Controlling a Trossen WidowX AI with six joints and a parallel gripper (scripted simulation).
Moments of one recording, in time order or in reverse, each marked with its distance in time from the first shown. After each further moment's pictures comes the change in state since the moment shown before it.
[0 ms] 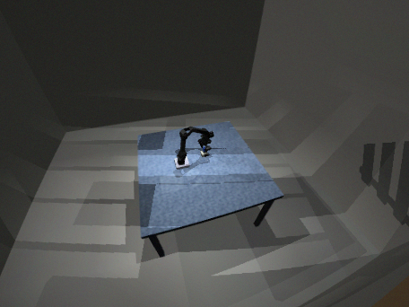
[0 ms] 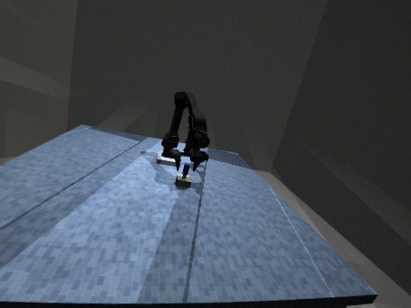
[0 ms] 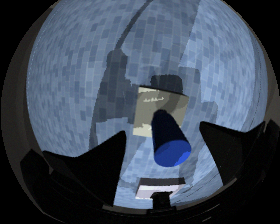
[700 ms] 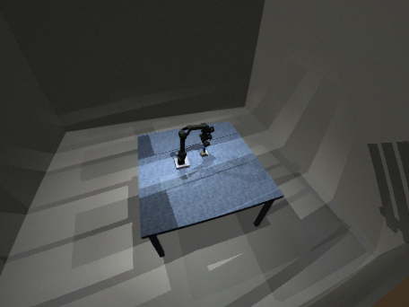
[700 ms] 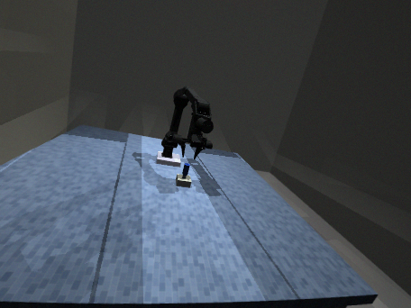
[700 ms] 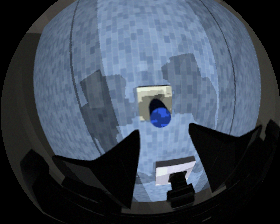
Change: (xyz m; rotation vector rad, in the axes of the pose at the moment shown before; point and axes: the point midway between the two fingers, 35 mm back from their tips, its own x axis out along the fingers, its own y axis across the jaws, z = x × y) arm -0.067 0.000 0.000 0.233 0.001 -0.001
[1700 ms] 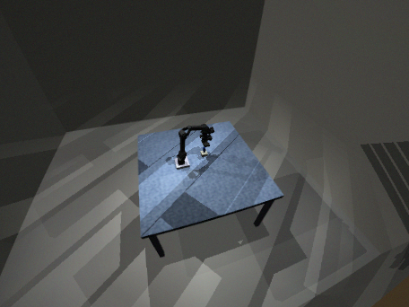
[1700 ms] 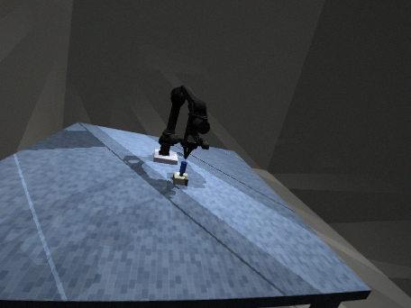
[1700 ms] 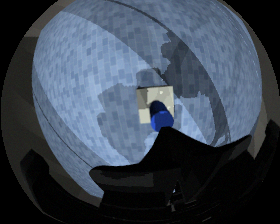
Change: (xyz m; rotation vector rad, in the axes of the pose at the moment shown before) arm 0.012 0.000 0.000 0.033 -0.002 0.001
